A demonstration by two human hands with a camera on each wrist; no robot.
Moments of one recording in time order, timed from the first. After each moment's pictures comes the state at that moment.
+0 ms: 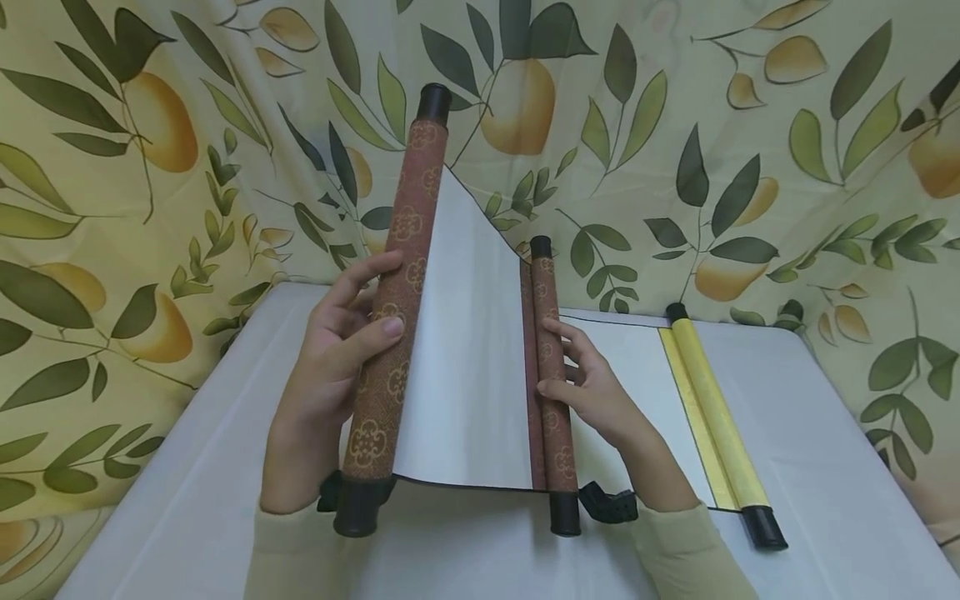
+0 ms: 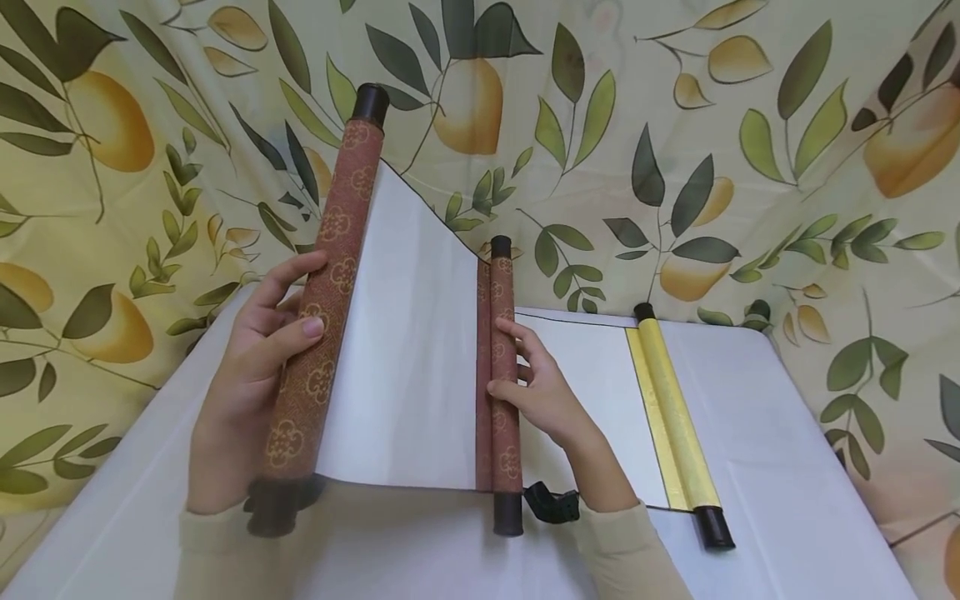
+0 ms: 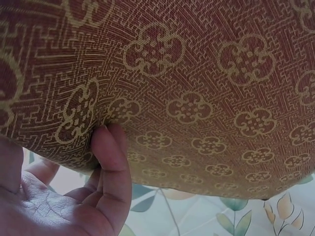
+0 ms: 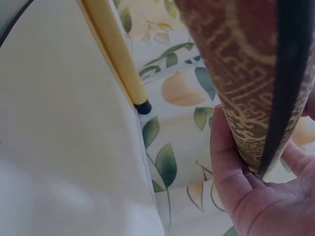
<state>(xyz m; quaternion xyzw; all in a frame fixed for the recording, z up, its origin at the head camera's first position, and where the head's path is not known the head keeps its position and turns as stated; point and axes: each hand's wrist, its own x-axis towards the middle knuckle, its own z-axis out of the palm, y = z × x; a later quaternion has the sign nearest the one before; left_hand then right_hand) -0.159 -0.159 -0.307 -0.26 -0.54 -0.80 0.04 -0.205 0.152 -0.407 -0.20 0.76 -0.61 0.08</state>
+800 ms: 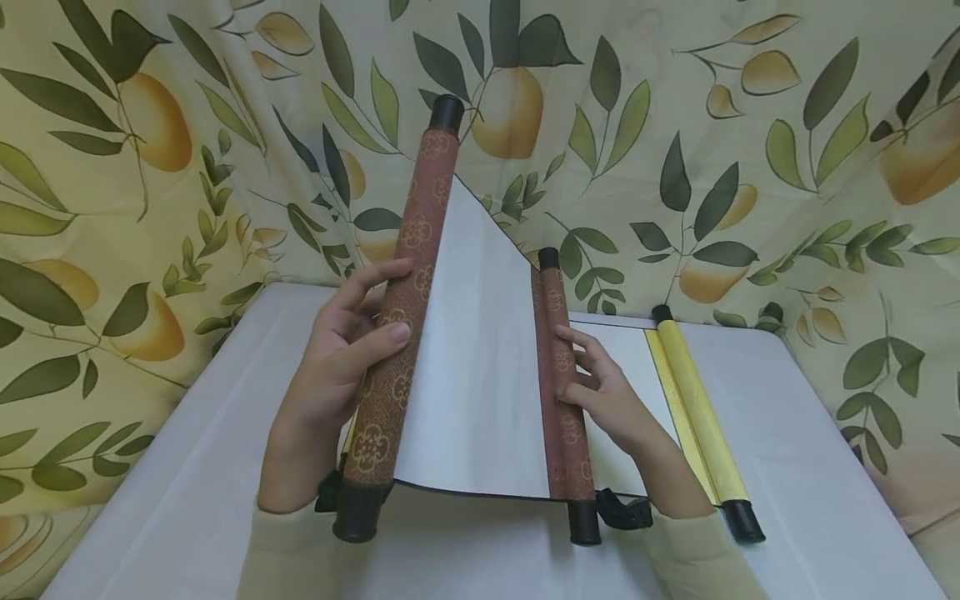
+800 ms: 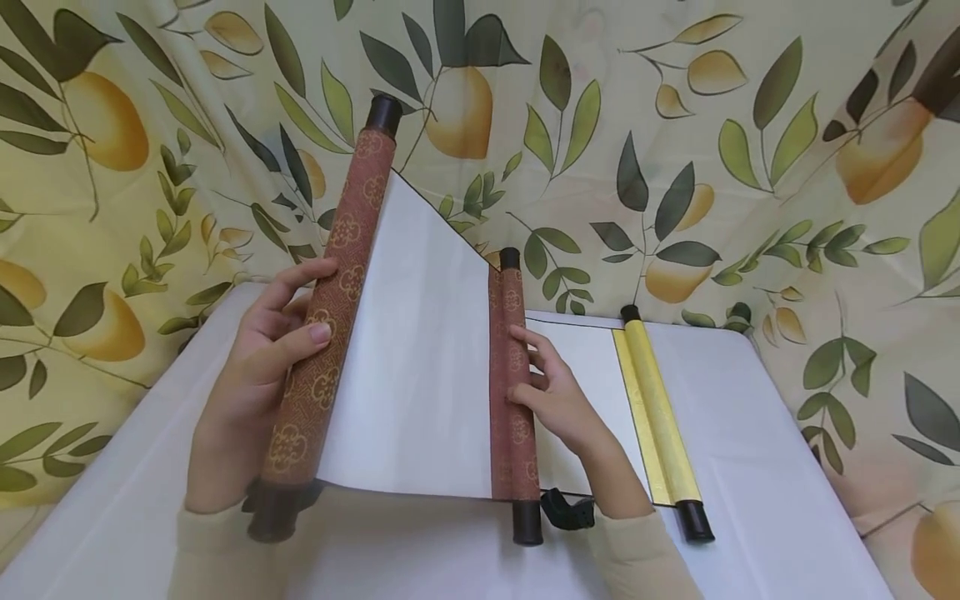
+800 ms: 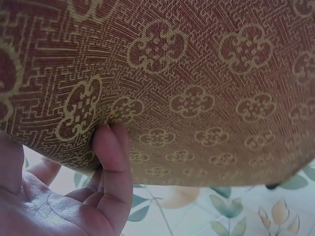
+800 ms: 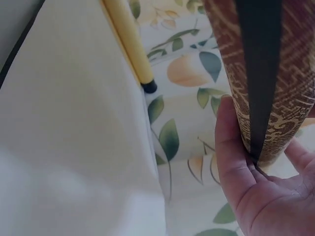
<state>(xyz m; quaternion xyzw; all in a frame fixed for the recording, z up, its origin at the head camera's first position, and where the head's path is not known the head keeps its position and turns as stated) -0.154 -0.149 -0.304 -0.28 -0.55 -0.78 0.03 -0.196 0.185 -0.406 -0.17 0.78 -0.60 0.09</state>
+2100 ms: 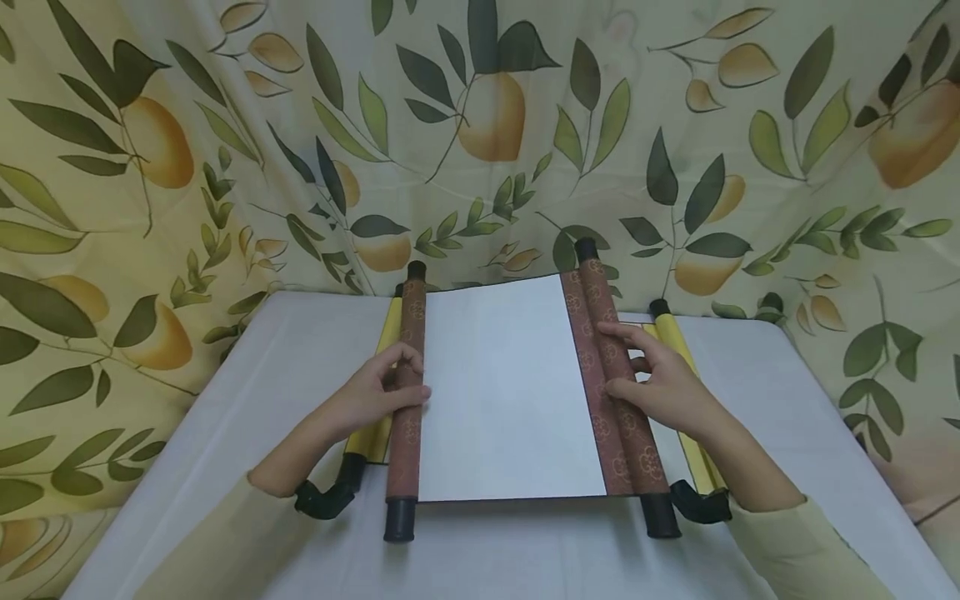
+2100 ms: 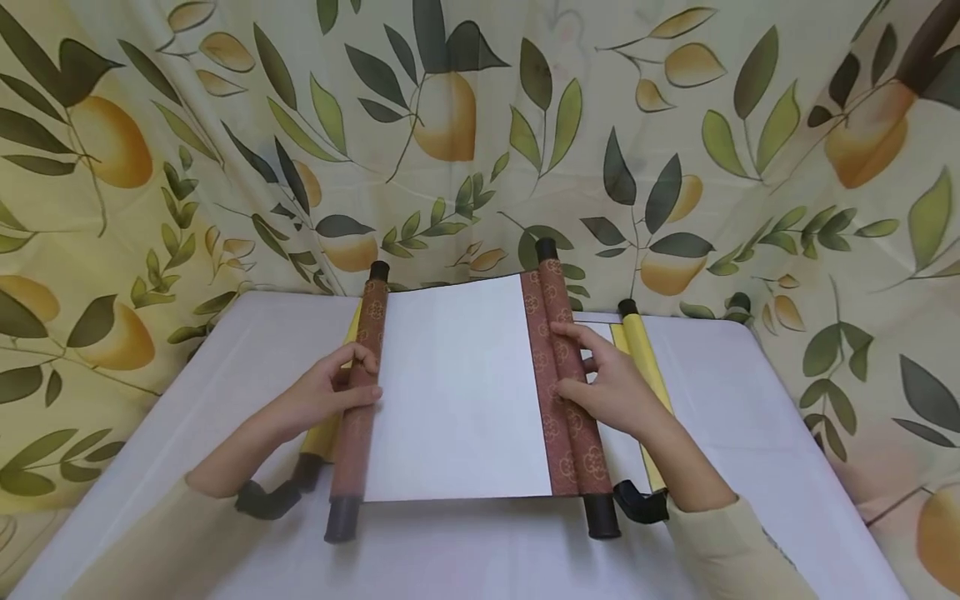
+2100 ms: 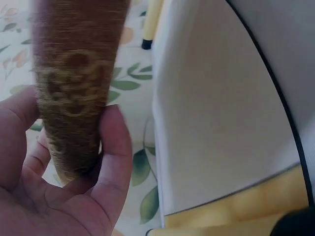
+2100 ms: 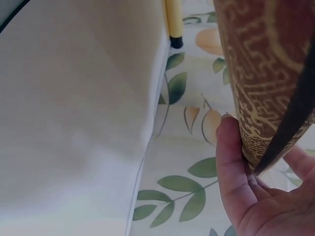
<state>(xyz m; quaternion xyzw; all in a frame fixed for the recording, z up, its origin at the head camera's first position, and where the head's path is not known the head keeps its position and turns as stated) -0.190 -0.160 -0.403 -0.16 -0.81 -0.55 -0.13 -0.185 0.245 -0.367 -0.15 0.87 -0.46 0.05</state>
